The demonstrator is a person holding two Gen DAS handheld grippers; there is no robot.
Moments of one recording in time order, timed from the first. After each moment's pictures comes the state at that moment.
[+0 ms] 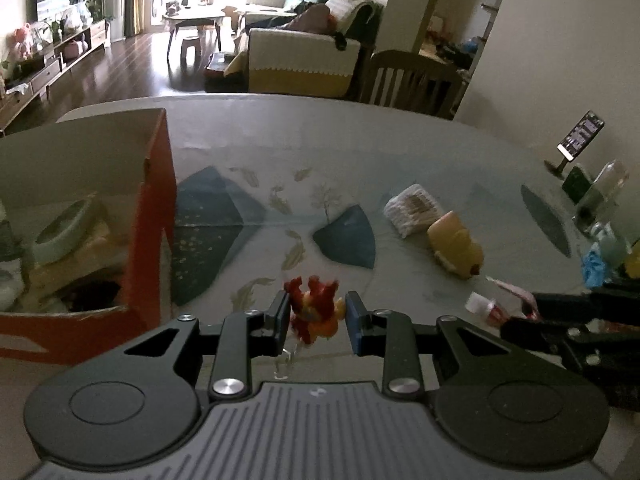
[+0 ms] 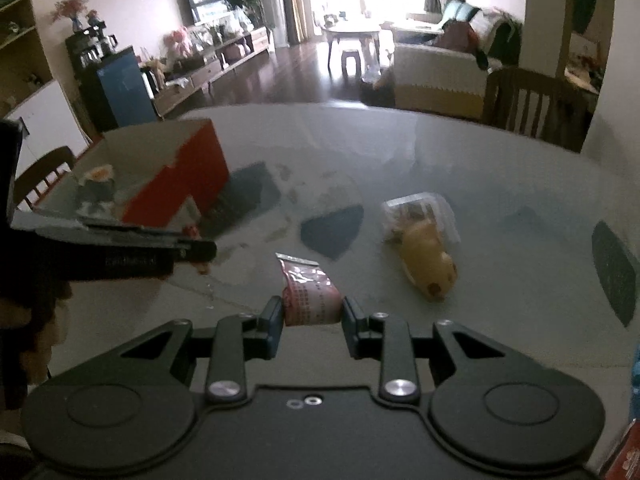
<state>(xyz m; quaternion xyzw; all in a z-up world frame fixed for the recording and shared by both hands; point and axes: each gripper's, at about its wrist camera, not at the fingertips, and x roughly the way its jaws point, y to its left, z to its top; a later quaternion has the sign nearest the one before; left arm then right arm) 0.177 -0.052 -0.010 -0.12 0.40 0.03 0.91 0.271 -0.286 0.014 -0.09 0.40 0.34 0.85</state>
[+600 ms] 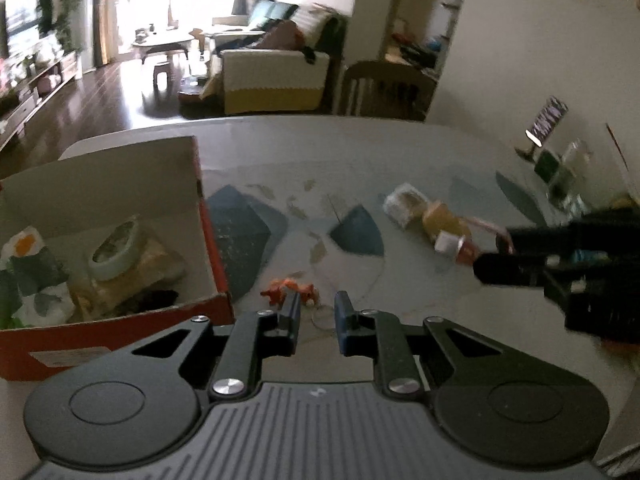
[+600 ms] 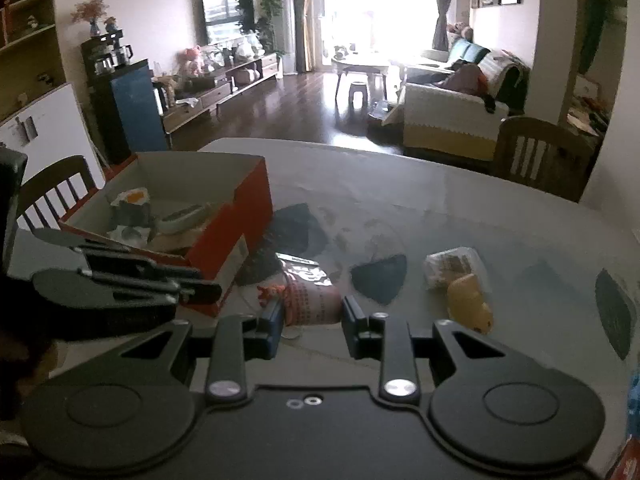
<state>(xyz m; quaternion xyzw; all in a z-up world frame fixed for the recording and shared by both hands) 0.133 -0.017 0.008 -0.07 0.39 -0.02 0.92 0.228 -0.231 0.044 -0.11 0.36 0.33 0.87</state>
